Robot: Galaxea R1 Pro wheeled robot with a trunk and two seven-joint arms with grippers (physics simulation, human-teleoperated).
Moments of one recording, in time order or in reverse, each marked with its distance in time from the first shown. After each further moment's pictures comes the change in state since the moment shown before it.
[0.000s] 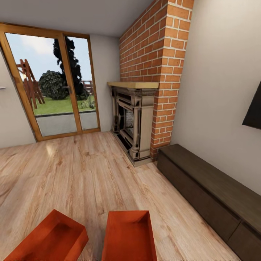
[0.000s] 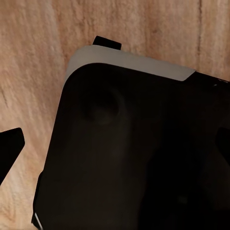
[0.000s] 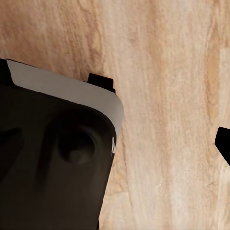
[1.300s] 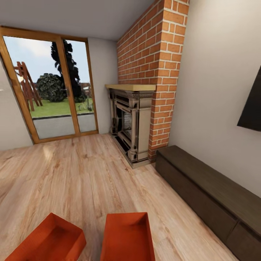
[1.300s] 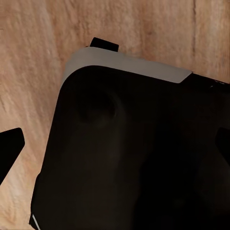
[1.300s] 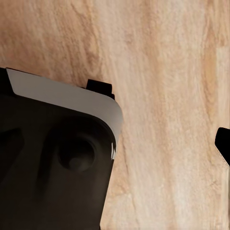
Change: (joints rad) left arm 0.000 -0.001 0.000 -0.003 0.001 0.021 0.000; right arm 0.000 0.001 -0.008 0.000 -0.010 0.001 -0.001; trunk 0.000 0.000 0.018
